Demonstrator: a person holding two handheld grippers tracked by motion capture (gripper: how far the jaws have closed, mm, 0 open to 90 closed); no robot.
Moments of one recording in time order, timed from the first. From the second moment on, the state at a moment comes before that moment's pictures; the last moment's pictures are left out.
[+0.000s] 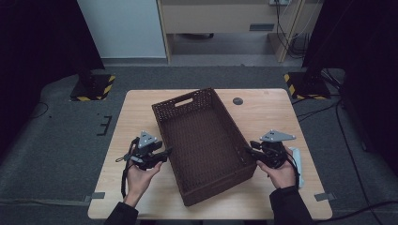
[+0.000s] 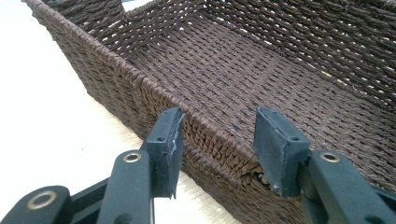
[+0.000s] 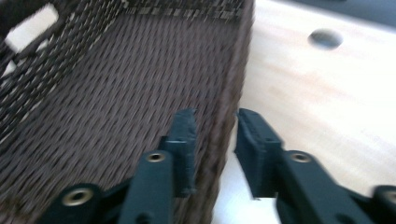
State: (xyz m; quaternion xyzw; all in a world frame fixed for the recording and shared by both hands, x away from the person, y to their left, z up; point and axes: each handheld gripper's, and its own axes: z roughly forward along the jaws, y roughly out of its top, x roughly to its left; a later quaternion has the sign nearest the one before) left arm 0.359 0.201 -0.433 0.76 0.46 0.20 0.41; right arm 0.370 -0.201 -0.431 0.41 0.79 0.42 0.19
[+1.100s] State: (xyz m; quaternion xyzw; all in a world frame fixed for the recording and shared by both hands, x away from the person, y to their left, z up) left arm 0.349 0.206 -0.433 0.76 0.46 0.22 0.41; right arm 0.367 -0.180 -0.436 0.40 0.79 0.43 0.17
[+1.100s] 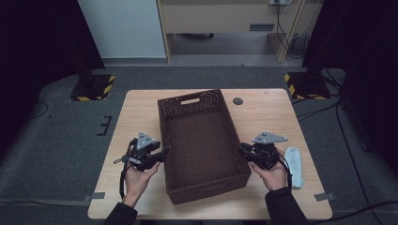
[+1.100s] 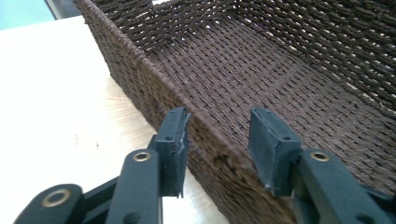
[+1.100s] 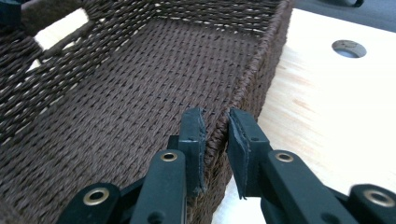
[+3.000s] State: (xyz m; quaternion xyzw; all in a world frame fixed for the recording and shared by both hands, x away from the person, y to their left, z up) left arm 0.349 0.204 -0.450 0.77 0.47 0.24 0.36; right arm 0.361 -0.276 -0.453 0.50 0.71 0.43 0.25
